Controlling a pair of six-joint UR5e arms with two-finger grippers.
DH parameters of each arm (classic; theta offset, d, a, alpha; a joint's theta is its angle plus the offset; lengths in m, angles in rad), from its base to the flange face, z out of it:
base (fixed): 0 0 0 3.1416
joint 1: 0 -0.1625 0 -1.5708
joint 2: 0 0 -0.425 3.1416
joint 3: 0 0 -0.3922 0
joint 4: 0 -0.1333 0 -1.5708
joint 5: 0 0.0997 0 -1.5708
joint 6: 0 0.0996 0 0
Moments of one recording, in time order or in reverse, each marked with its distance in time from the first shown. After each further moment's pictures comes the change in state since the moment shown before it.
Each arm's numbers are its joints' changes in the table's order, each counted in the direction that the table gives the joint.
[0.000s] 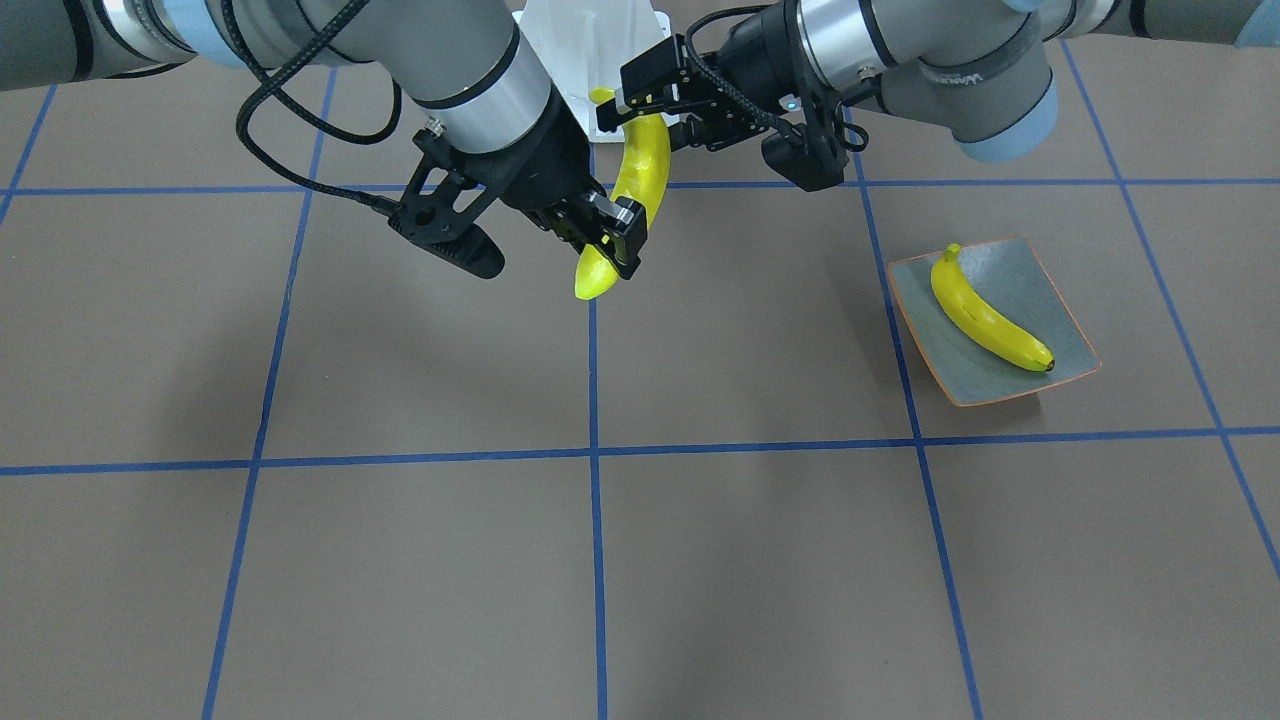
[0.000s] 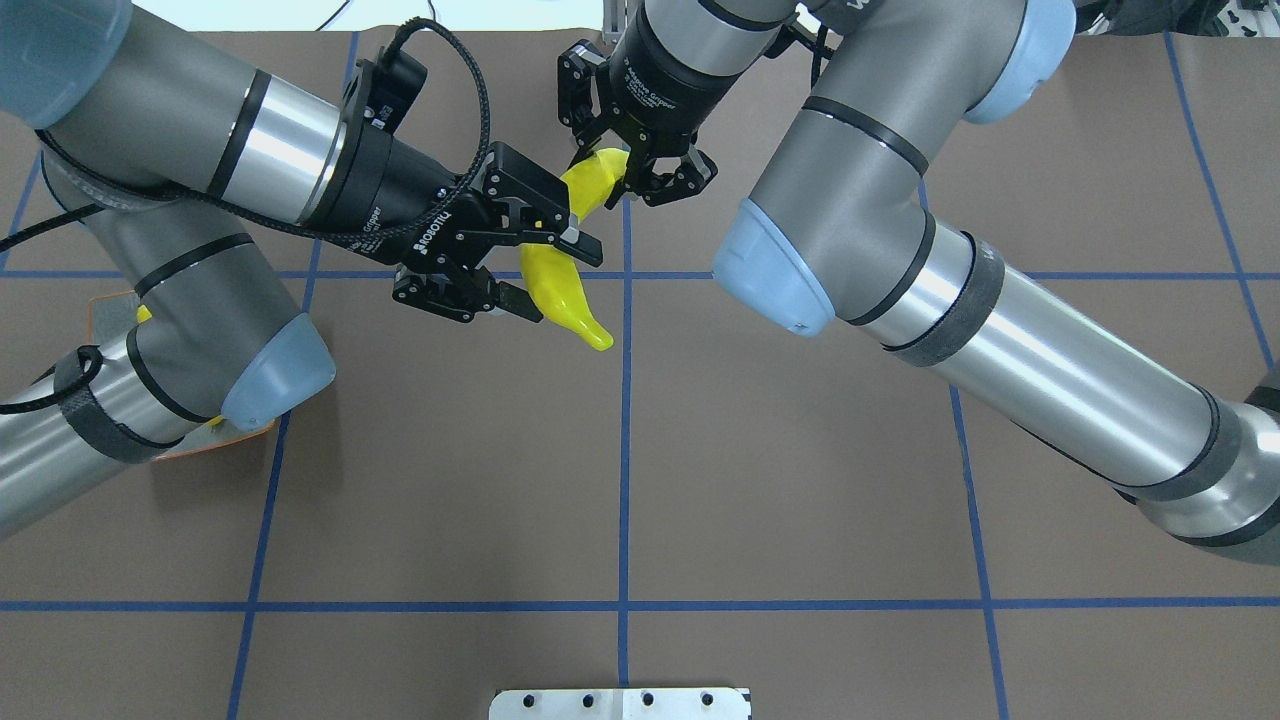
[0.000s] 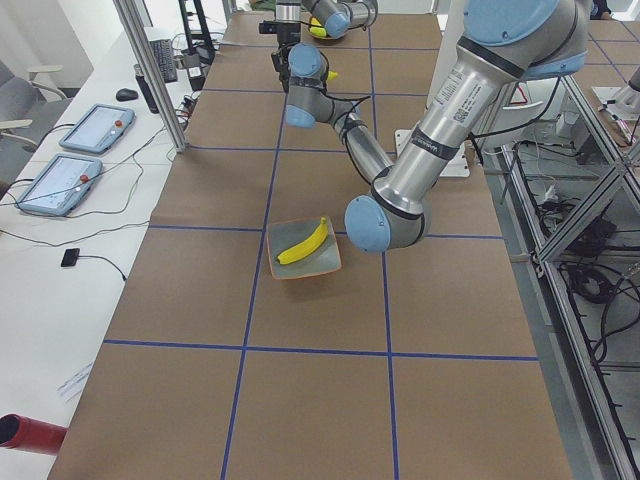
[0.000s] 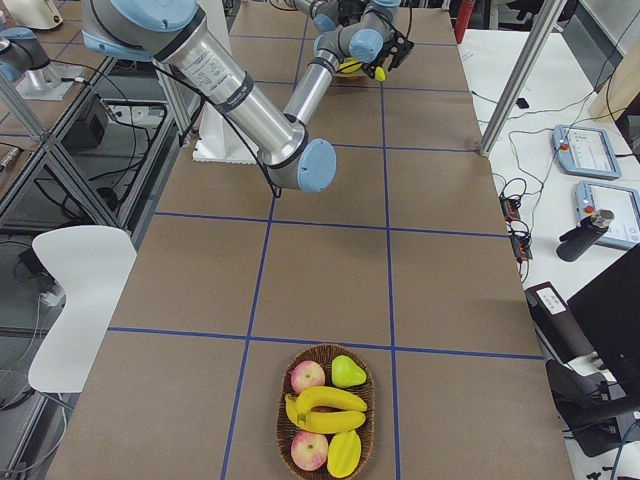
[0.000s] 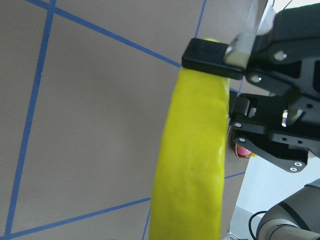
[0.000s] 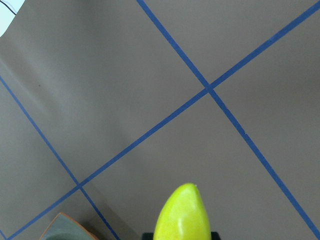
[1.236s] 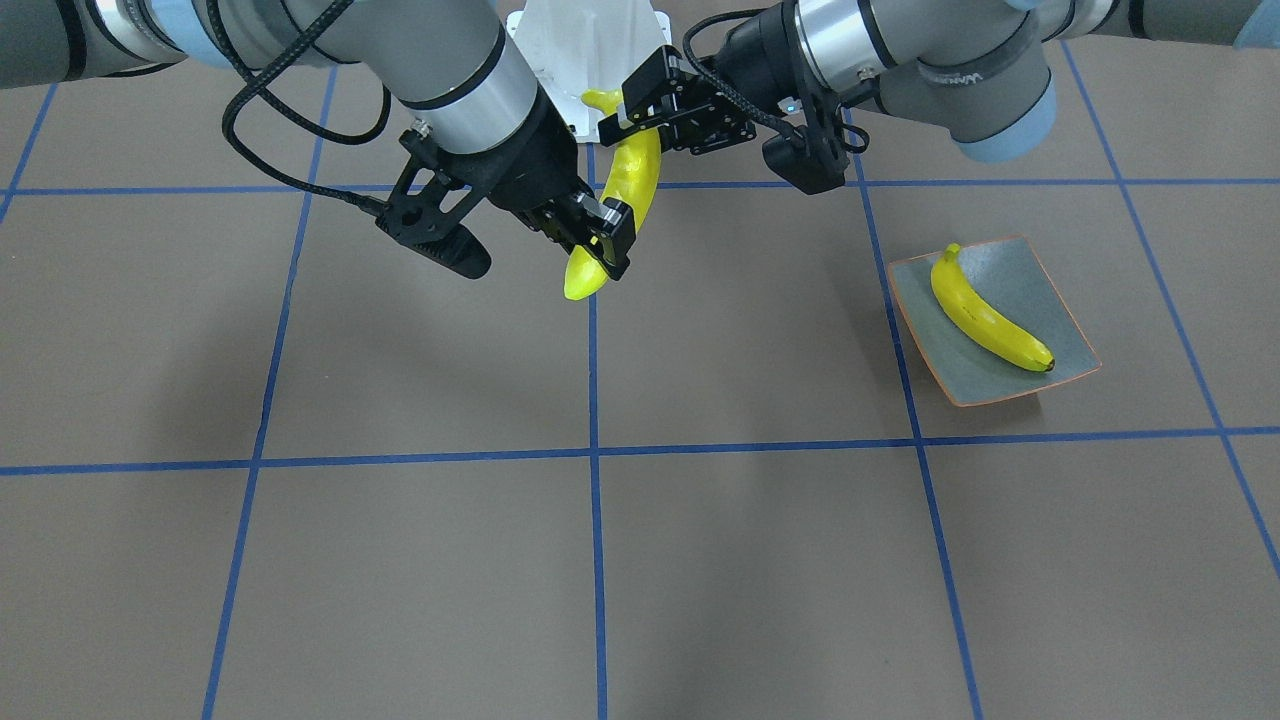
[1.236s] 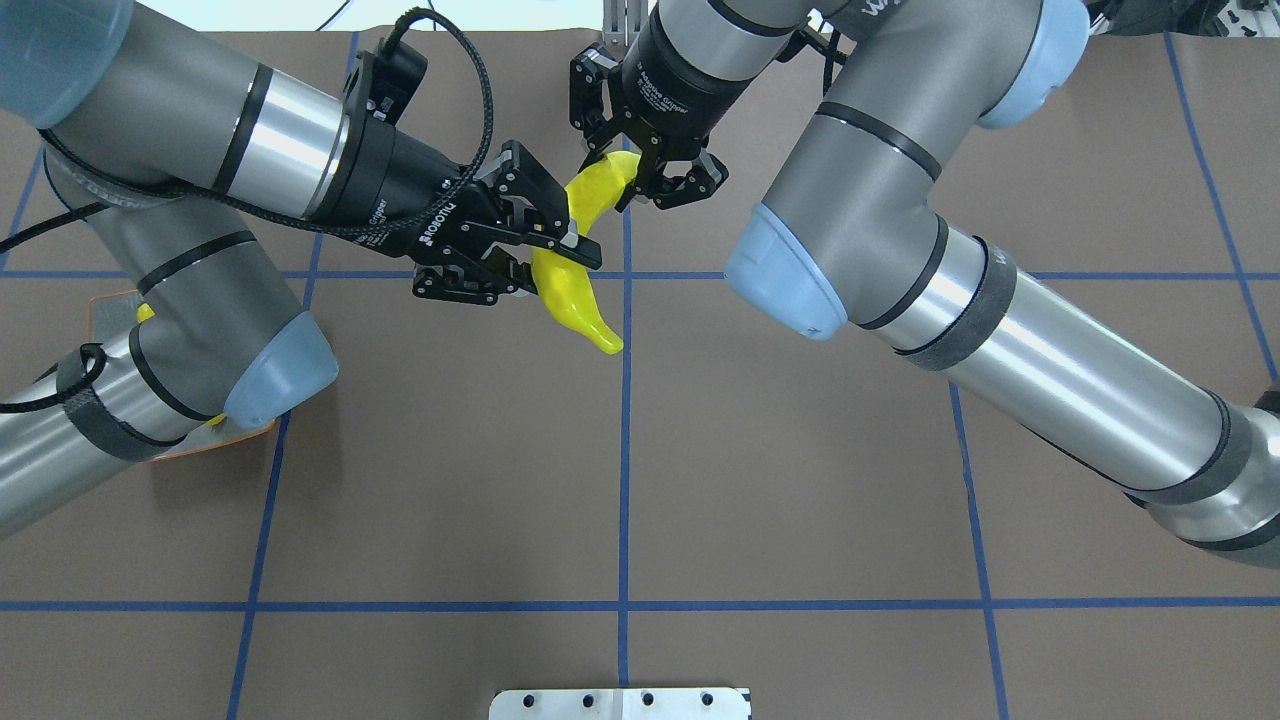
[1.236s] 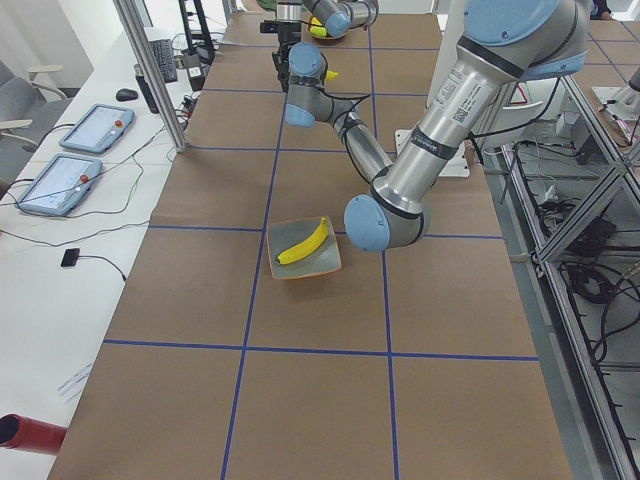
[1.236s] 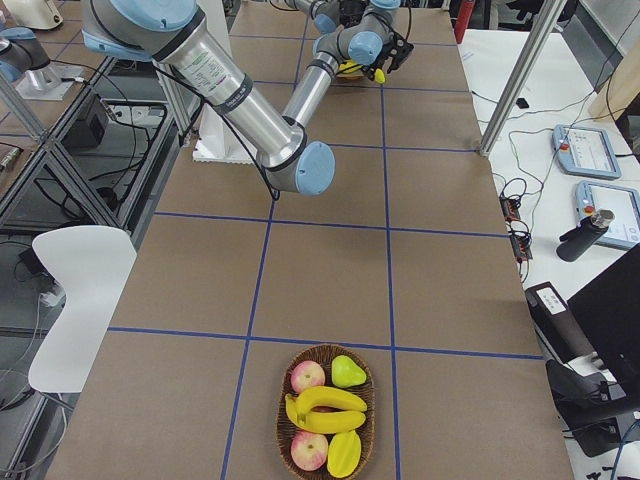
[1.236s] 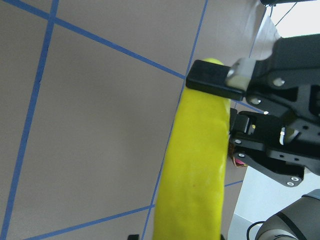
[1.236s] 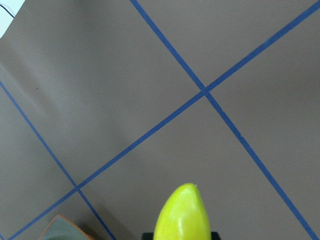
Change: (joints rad) left arm 0.000 -0.007 0.002 0.000 0.026 -0.005; right arm -0.002 -0.017 -0.012 0.000 0.000 0.000
